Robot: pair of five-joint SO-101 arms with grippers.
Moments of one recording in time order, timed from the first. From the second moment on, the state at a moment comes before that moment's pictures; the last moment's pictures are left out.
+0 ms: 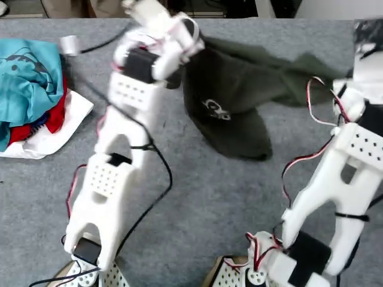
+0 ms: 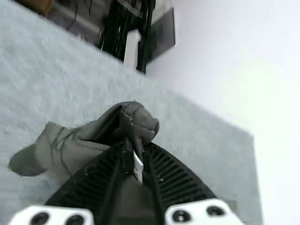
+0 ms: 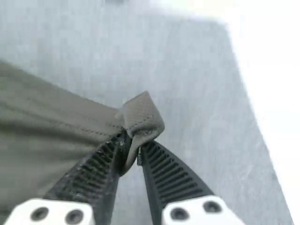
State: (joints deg) left arm 16.8 42.1 -92.5 83.2 36.4; right arm 26.5 -17.3 3.8 53.7 18.1
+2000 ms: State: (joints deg) left arm 46.7 11.3 5.2 58.4 12.2; right arm 37.9 -27.2 18.1 40.2 21.1
